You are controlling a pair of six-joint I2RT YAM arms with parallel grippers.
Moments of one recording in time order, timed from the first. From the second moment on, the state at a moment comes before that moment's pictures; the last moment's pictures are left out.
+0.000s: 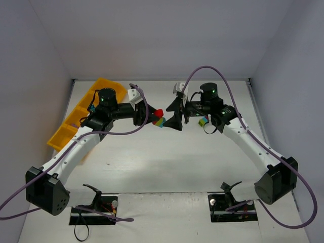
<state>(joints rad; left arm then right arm) -0.42 1.27 1.10 -0.01 0.94 0.08 0.49 1.36 1.20 -0.26 -0.87 -0.26</state>
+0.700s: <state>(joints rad) -0.42 1.27 1.10 0.06 1.04 0.08 0.51 1.43 1.27 -0.27 -1.00 -0.24</state>
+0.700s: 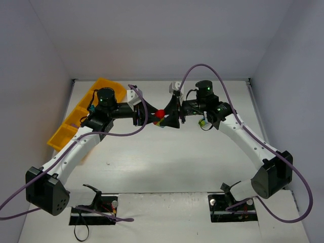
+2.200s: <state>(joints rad) -0.10 1.17 1.11 -0.54 -0.32 -0.39 0.41 1.32 1.06 -0.27 -0.73 -0.07</state>
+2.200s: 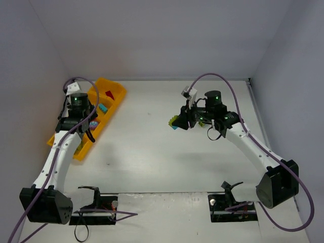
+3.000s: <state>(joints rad) -0.04 1.97 1.78 -0.35 -0.27 -0.32 0.41 1.28 0.97 -0.24 -0.67 0.01</state>
